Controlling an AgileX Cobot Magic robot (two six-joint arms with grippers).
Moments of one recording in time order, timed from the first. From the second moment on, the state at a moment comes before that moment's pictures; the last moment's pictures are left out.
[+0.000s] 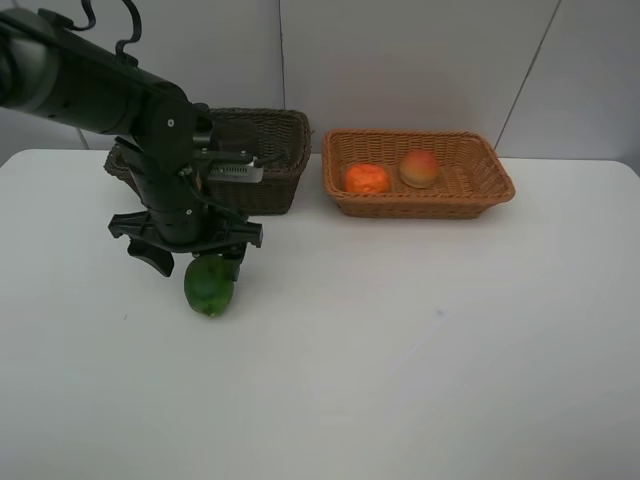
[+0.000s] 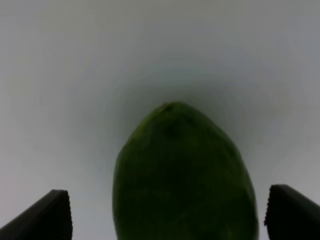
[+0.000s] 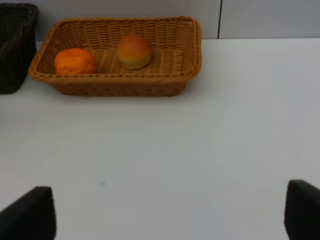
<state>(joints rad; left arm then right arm) -0.53 1.93 -1.11 0.13 0.65 -0.60 0.05 0.00 -0.52 0.00 1.06 0.04</state>
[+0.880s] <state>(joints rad) -0.53 1.96 -1.08 0.05 0.57 -0.61 0.05 0.00 -0.52 0.00 1.06 0.04</state>
